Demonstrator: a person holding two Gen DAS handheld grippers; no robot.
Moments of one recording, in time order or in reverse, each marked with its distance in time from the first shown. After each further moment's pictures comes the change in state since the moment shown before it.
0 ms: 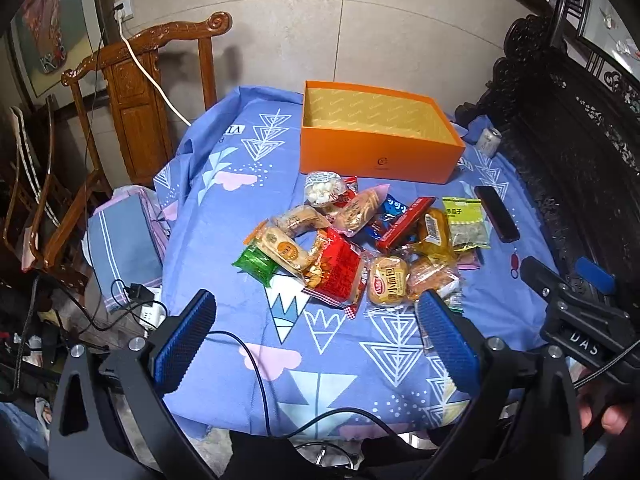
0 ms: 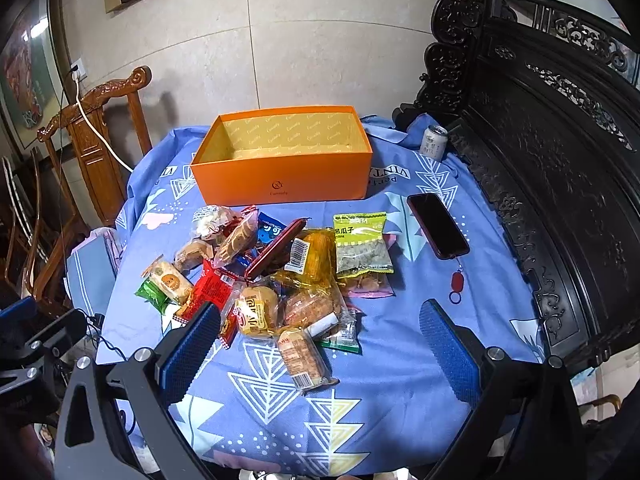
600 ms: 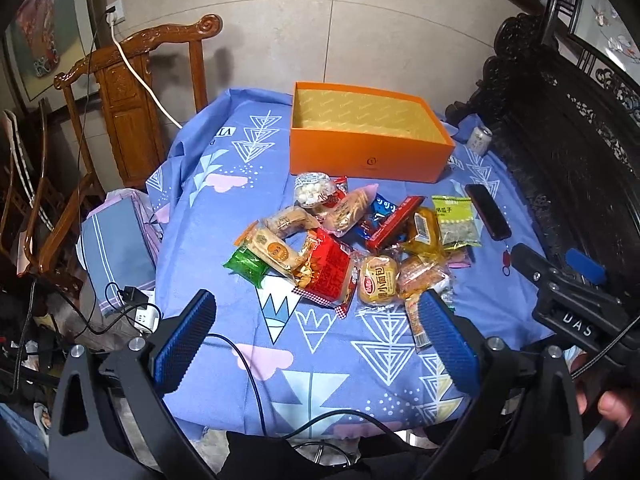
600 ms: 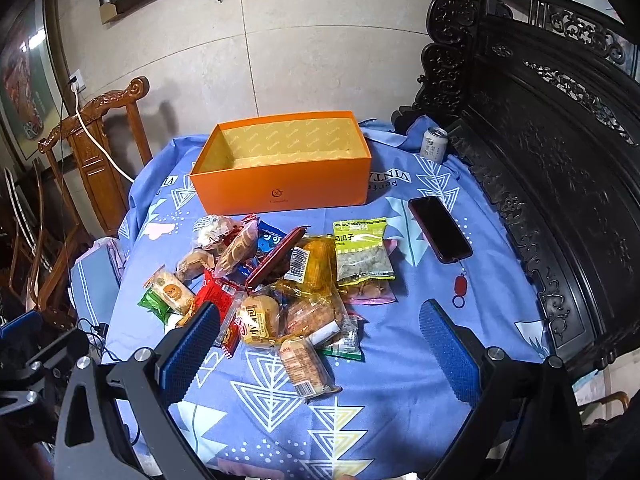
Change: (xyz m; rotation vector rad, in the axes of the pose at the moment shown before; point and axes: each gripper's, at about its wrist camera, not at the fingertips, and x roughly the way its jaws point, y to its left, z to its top) left arm -0.004 -0.003 0.000 0.012 -0.009 -0.024; right arm 0.003 -0.006 0.004 0.025 -0.018 0.012
